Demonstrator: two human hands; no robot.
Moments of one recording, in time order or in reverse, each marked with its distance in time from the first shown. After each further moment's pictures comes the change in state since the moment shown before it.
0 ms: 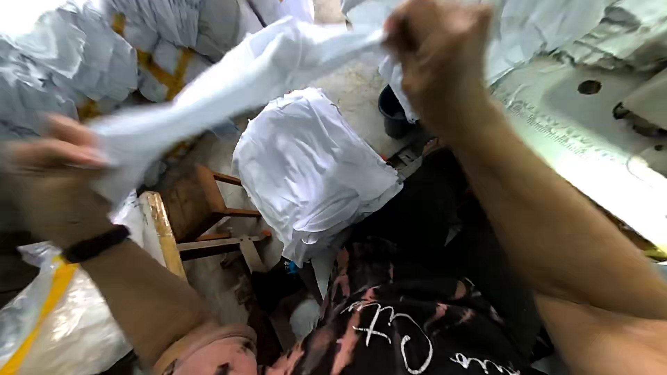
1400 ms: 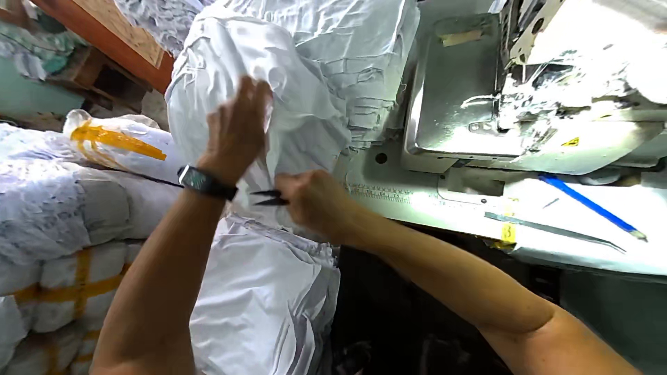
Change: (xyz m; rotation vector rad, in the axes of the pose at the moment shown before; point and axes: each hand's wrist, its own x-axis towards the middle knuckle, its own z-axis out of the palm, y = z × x) left_hand 0.244 0.135 0.433 0.695 -0.702 0.715; right_hand -0.020 0.070 -0.054 0.026 0.112 0.472
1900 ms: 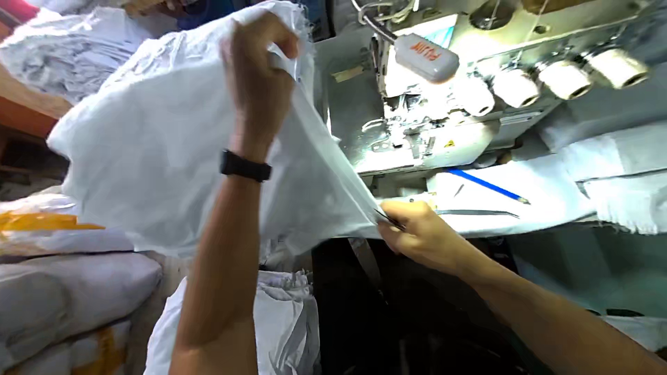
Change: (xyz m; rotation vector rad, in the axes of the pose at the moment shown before) left_hand 0.117 0.132 0.010 -0.566 0.444 0.463; right_hand -0.158 0.063 -0.124 0.065 0.057 0.470
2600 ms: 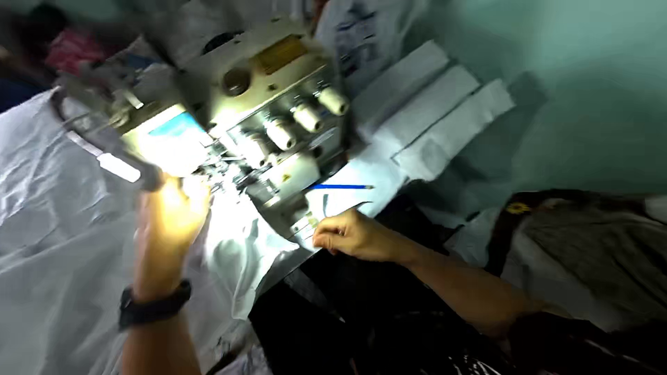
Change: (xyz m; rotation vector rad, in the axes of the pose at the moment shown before) left_hand -0.039 0.044 0.088 -0.105 -0.356 -0.205; right_hand -0.064 0.034 -0.056 0.134 0.224 0.136
